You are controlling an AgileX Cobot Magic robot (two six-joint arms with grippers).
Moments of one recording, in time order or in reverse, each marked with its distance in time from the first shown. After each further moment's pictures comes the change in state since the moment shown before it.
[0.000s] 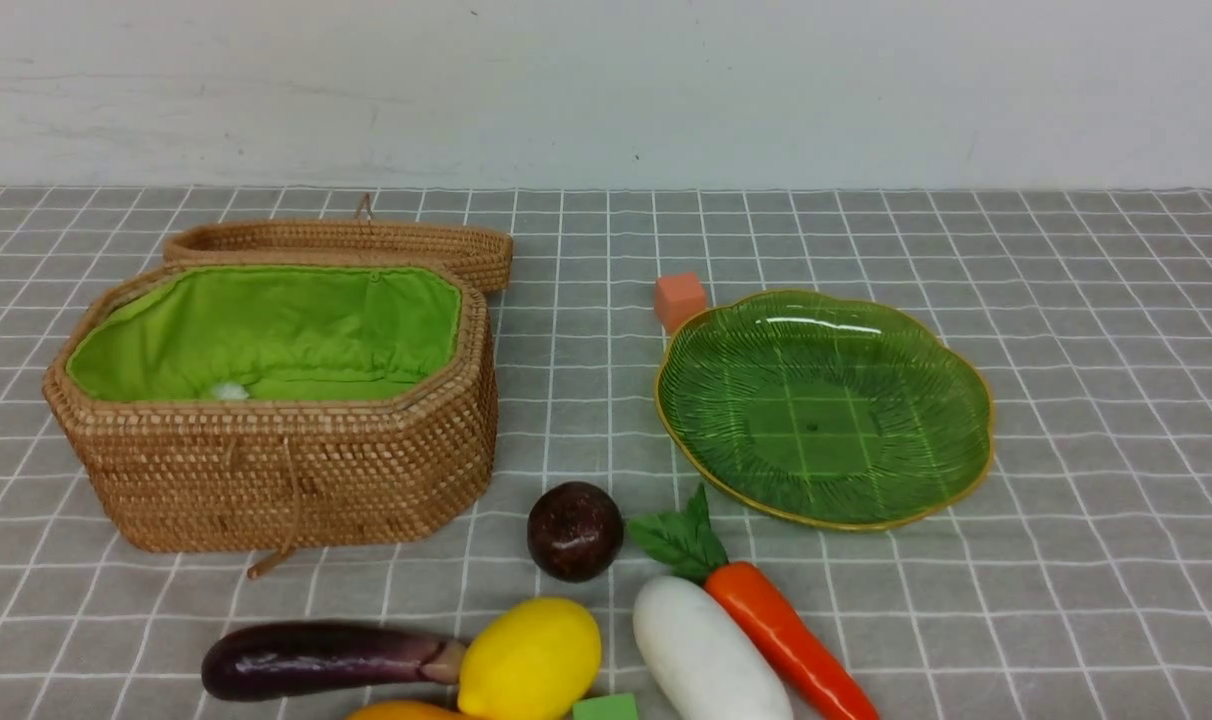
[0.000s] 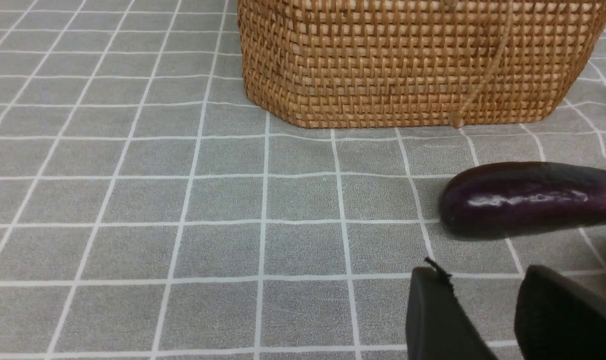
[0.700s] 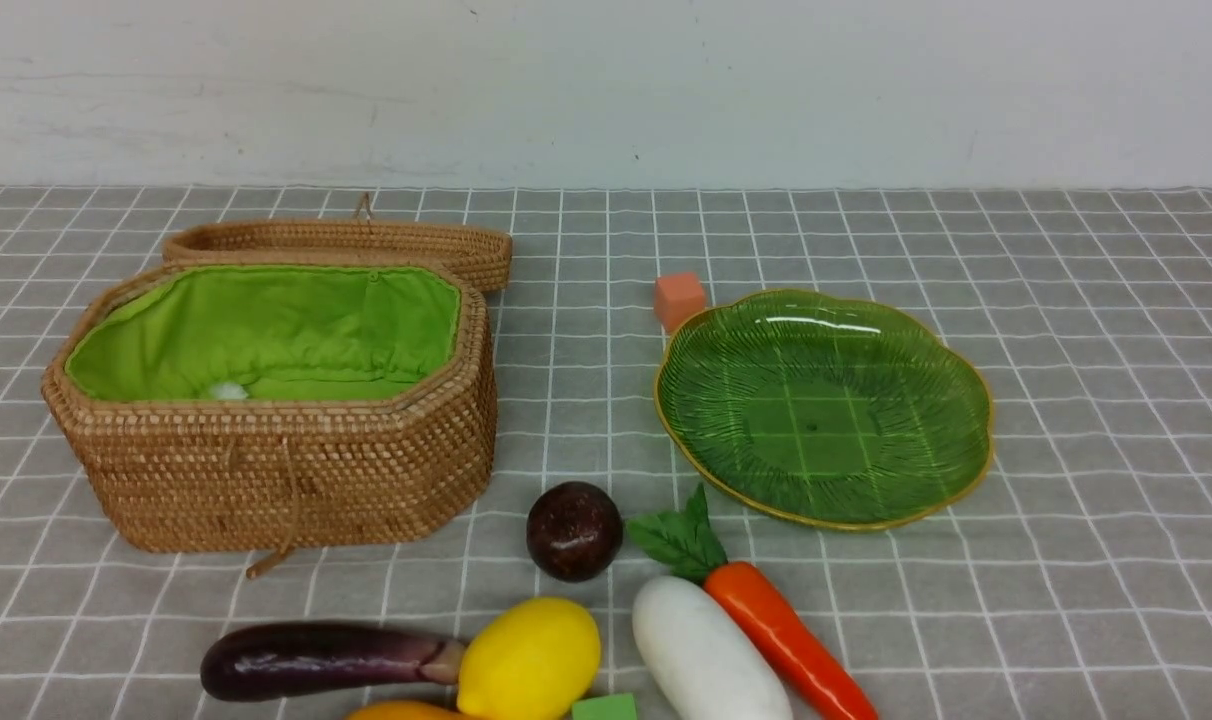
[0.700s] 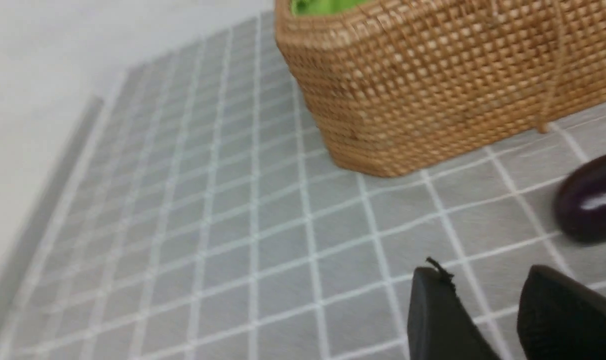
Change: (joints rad) right arm -0.001 0.000 0.000 0.000 0.000 0.000; left arm 0.000 0.000 0.000 0.353 -0.064 0.115
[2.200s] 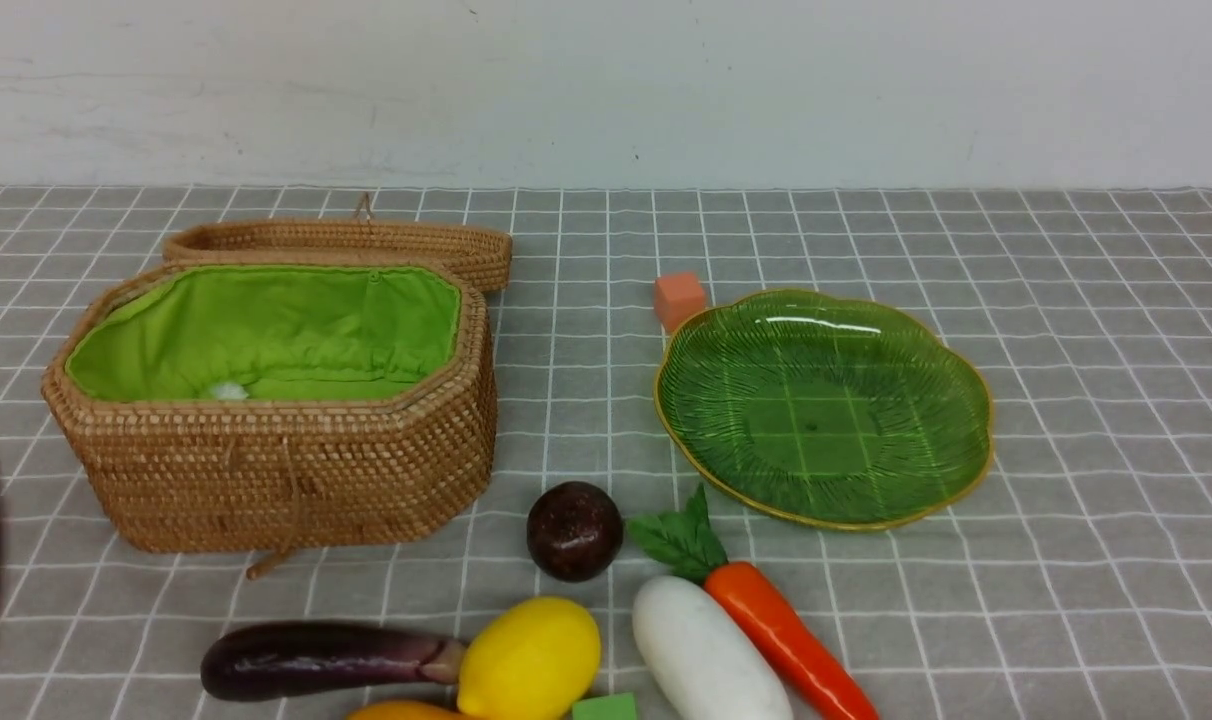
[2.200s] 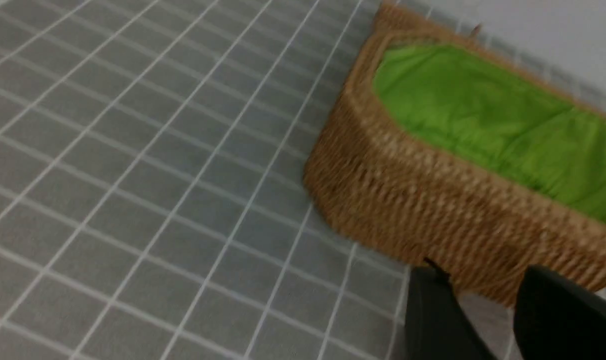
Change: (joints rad) right arm 0.000 0.000 0.000 0.000 0.000 0.000; left arm 0.000 0.650 -0.603 -0.102 0.273 -0.760
